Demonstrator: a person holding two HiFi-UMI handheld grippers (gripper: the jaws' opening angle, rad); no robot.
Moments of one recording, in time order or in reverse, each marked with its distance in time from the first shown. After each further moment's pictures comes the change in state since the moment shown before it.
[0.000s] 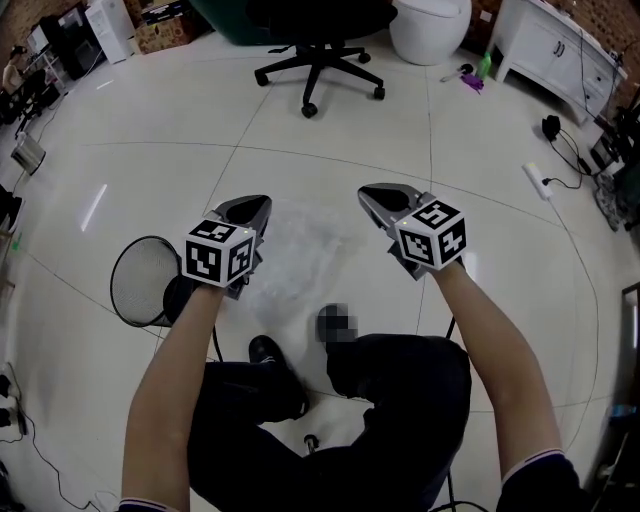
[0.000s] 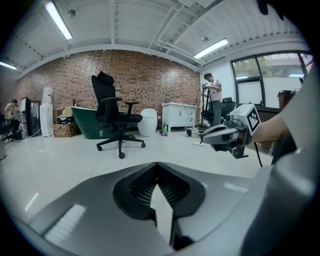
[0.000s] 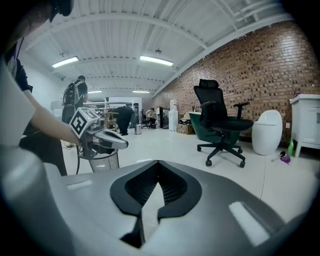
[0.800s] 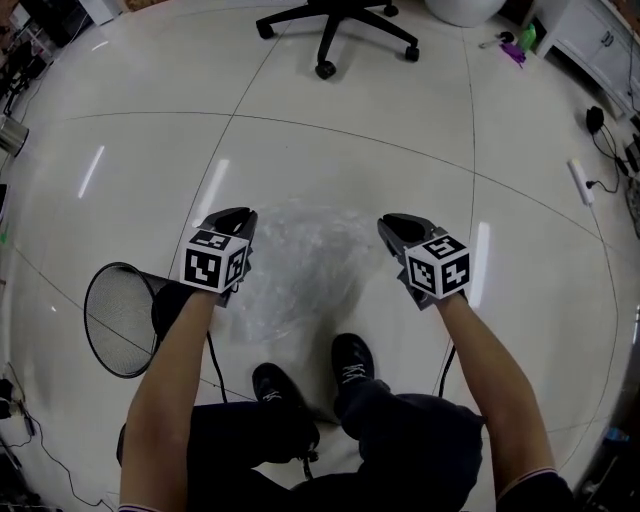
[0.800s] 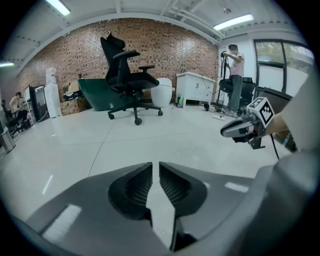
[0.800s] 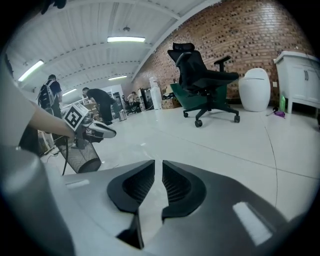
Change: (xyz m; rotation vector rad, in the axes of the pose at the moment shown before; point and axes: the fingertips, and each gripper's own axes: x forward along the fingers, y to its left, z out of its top) left arm 0.107 0.127 -0.157 -0.053 0.296 0.095; right arm 0.116 -0.080 -0.176 0.253 0.214 -0.086
